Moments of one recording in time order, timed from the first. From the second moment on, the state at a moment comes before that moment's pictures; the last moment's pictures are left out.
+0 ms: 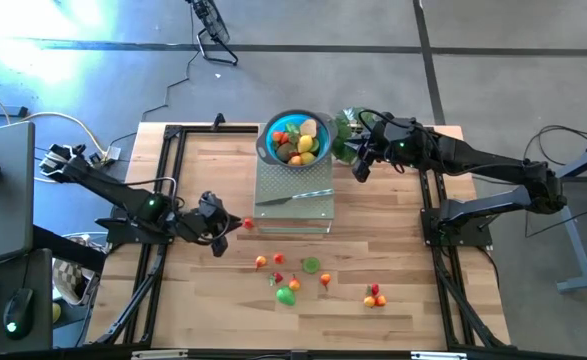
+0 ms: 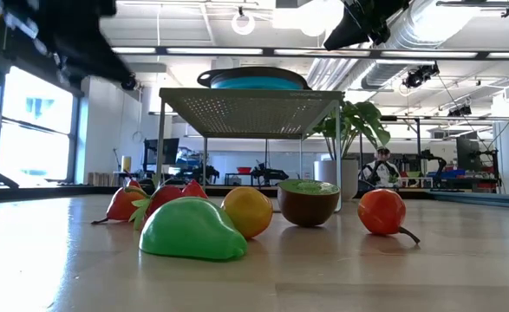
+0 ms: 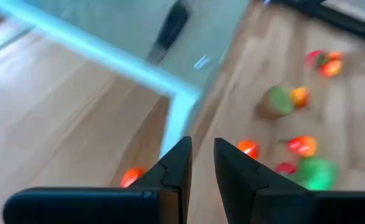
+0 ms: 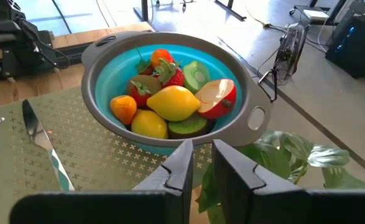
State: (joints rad) left arm -0.43 0.88 0.61 -0.37 -0.56 -0.70; right arm -0.30 1.11 1.08 -0.44 0.23 0.06
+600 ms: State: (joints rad) left arm -0.43 0.85 0.39 -0.42 -0.59 -0.92; right arm -0.30 1.11 1.08 -0.44 0.23 0.06
